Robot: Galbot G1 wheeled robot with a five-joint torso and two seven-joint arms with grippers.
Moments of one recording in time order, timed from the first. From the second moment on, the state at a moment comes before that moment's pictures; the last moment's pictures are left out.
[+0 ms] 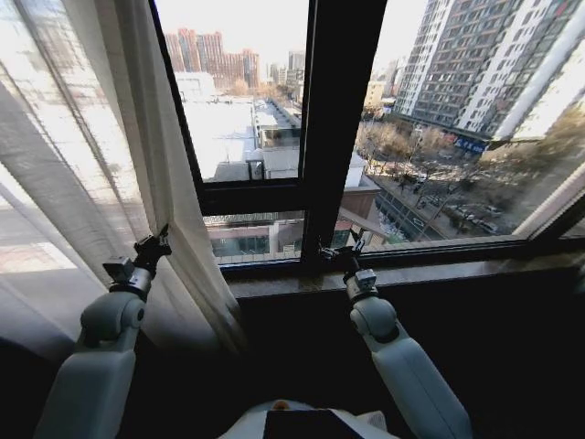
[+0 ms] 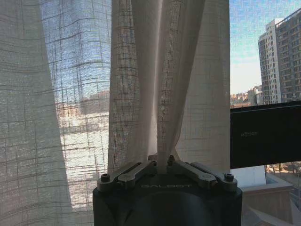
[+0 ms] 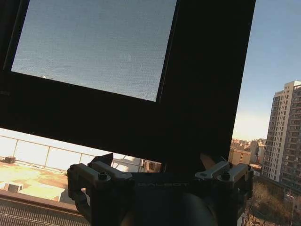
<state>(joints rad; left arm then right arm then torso) 1.22 -1.12 -0.78 -2.08 -0.40 0.38 0.00 -1.15 1.20 0.29 1.95 0.10 -0.11 0.20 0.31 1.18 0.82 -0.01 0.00</state>
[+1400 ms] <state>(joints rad) 1.32 -1.17 -0.88 -2.14 -0.40 0.35 0.00 -1.16 1.21 0.24 1.96 0.08 -0.10 0.20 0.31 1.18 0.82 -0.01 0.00</state>
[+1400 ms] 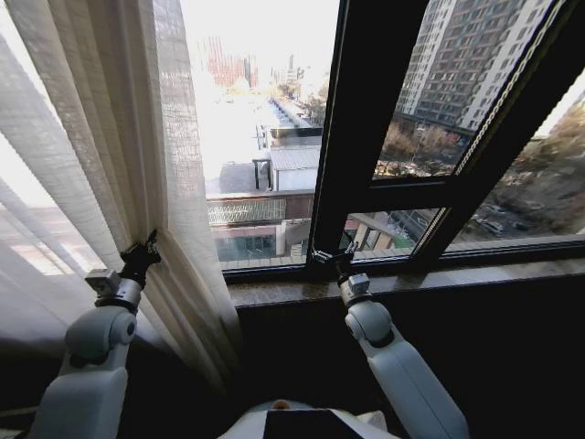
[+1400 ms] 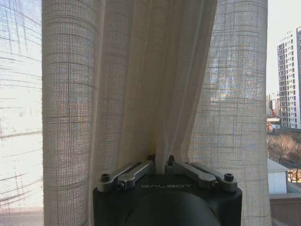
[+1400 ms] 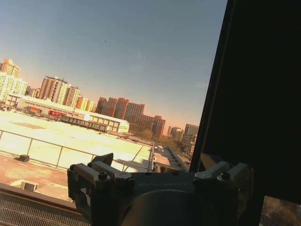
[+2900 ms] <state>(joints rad) 1.52 -1.16 -1.31 -2.11 -0.57 0.30 0.10 -1.14 1.21 0.23 1.90 0.10 -0.07 0.19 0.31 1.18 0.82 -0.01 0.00</state>
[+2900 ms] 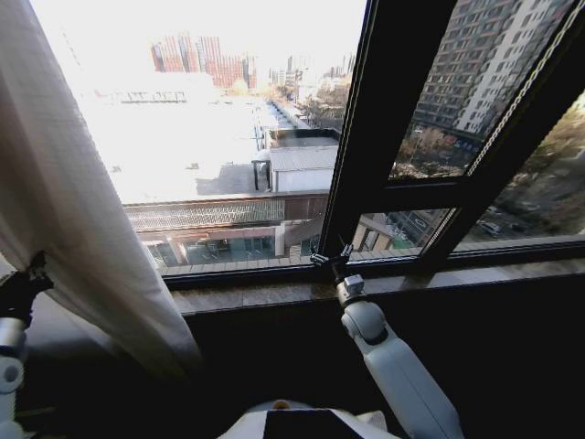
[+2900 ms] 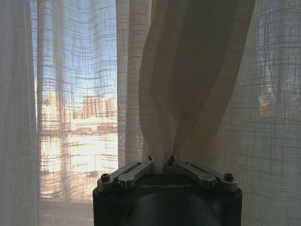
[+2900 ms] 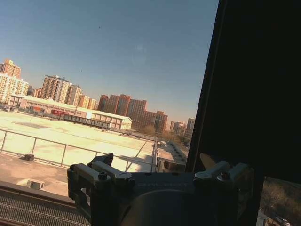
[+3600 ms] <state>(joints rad) 1.46 -1.25 -1.12 -2.16 -0.45 0.31 0.10 -1.14 1.24 0.20 1.90 0.04 -0.08 0.17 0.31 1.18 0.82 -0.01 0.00</state>
